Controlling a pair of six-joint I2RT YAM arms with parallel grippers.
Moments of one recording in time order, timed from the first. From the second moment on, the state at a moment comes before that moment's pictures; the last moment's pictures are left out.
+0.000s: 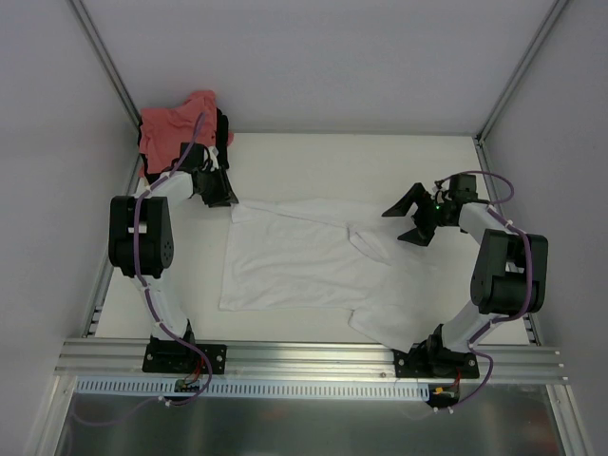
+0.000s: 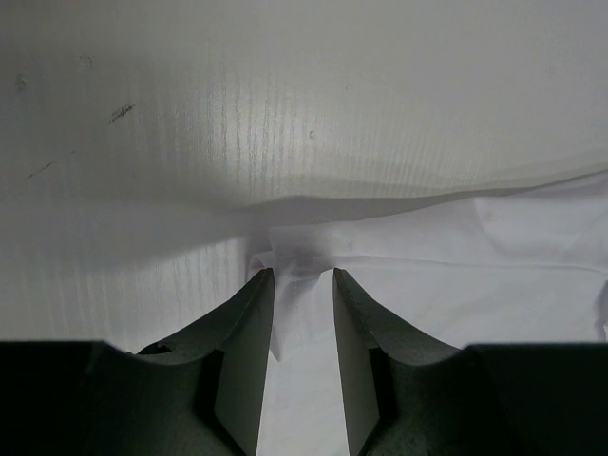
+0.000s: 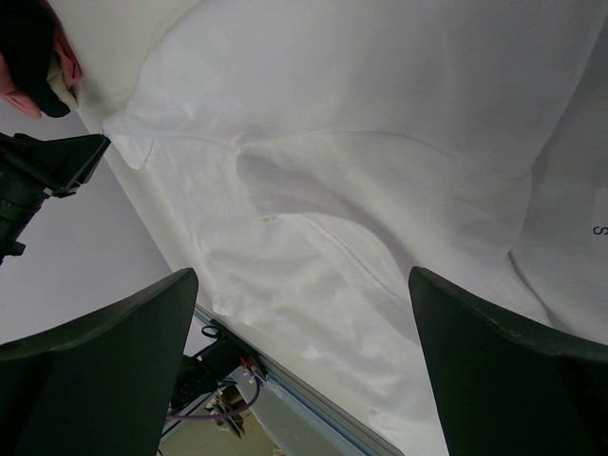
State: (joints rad) left arm -0.01 1.93 1.32 -0.38 0.33 -0.33; right arm -0.11 1.66 0.99 -0.43 -0.69 0.60
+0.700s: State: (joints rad) left arm -0.01 1.94 1.32 -0.38 0.33 -0.33; right arm -0.11 1.66 0.99 -0.43 -0.70 0.60
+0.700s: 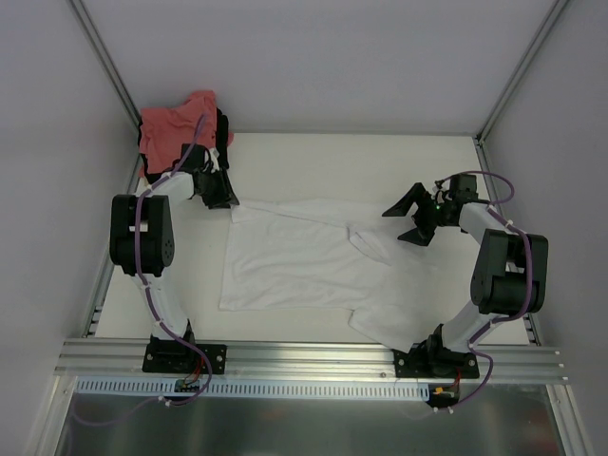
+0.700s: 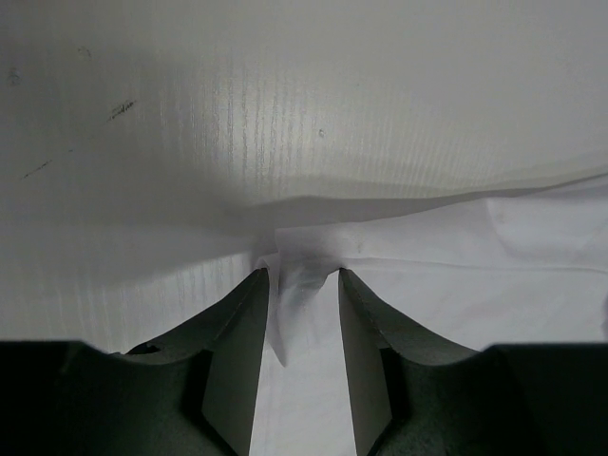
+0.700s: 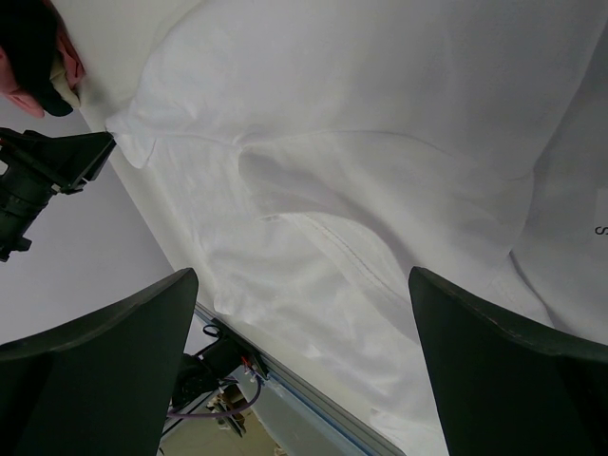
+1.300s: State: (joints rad) left arm -0.01 1.96 1.32 -0.33 0.34 -0.35; right arm -0.11 1.66 0.99 -0.43 -0.71 0.60
